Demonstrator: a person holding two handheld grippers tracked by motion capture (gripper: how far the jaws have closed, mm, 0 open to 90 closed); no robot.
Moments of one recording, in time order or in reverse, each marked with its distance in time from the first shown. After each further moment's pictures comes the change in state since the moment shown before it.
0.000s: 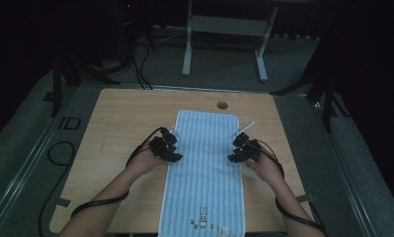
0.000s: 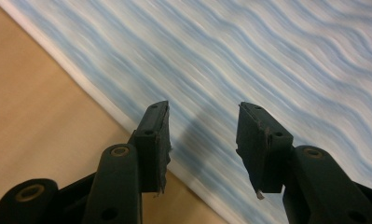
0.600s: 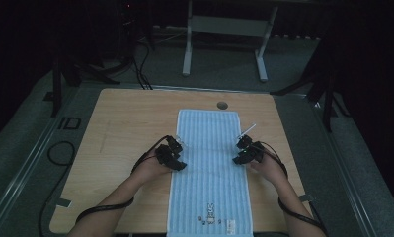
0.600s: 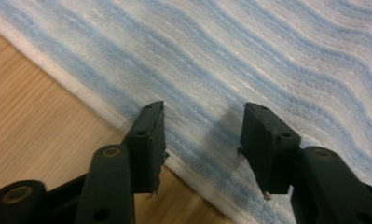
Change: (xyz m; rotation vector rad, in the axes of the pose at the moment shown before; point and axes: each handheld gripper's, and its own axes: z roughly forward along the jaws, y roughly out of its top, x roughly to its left) left arm -0.015 0.002 0.029 0.043 -0.006 0.019; right arm -0.023 -0.014 0.020 0.071 -0.007 -0.003
